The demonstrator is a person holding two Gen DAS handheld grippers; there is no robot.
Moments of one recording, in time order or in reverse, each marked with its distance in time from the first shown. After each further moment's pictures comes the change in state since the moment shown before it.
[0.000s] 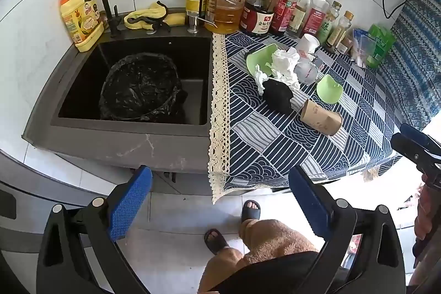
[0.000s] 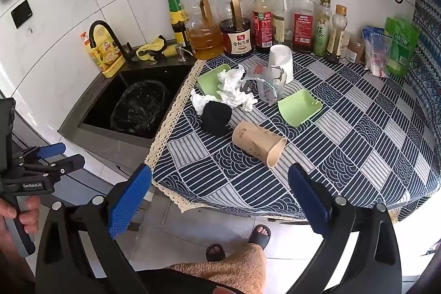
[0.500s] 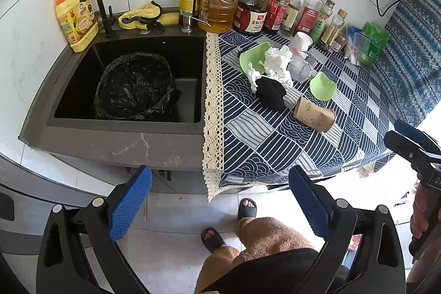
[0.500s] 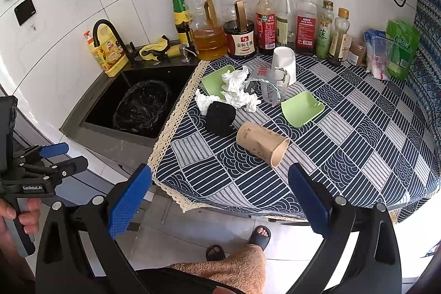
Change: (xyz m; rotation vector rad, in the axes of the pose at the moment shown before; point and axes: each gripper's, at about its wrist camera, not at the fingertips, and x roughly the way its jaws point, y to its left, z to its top) left arm -0.005 0.000 -0.002 0.014 0.005 -0.032; right arm -0.002 0.006 0.000 -0.005 -0.005 0.006
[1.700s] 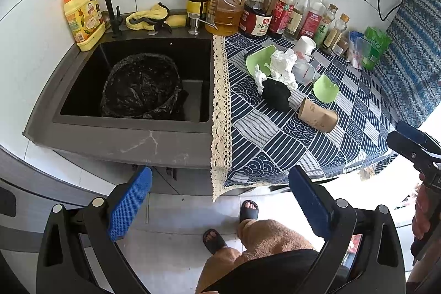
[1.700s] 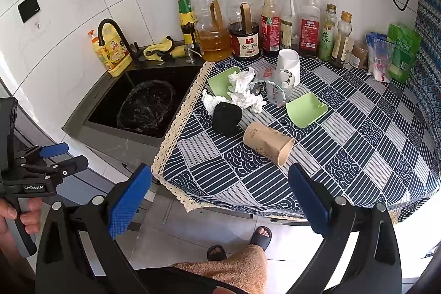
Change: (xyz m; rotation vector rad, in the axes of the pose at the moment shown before) left arm -0.009 0.013 -0.006 -0.010 -0.015 0.008; right arm -0.006 0.011 -0.003 -0.006 -0.008 0.004
